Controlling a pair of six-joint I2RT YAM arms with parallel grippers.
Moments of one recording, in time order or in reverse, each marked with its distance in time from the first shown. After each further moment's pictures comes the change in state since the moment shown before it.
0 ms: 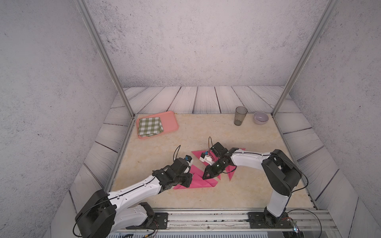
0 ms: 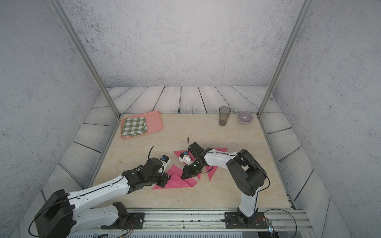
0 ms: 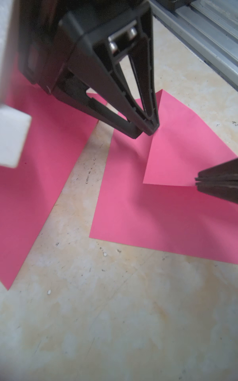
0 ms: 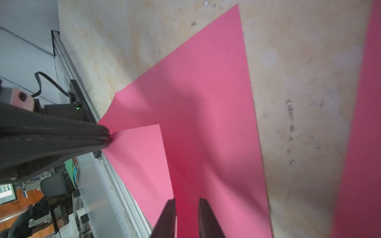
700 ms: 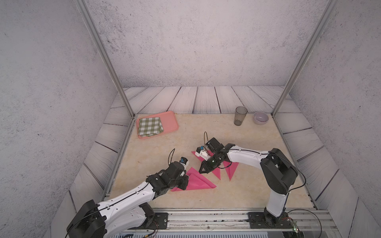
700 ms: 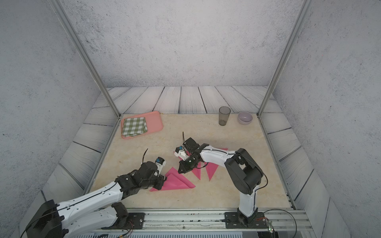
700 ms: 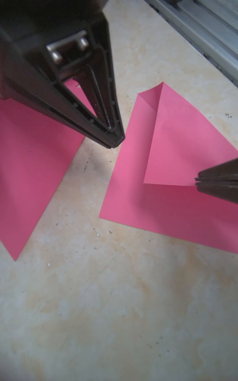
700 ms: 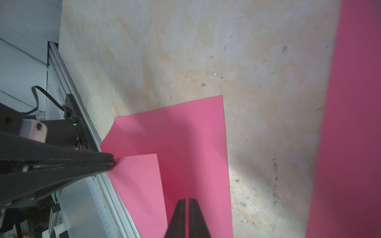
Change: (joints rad) left arm 0.000 -0.106 -0.075 -0.008 -0.053 -0.016; right arm 0.043 0.089 0.154 -0.035 0.069 -0.037
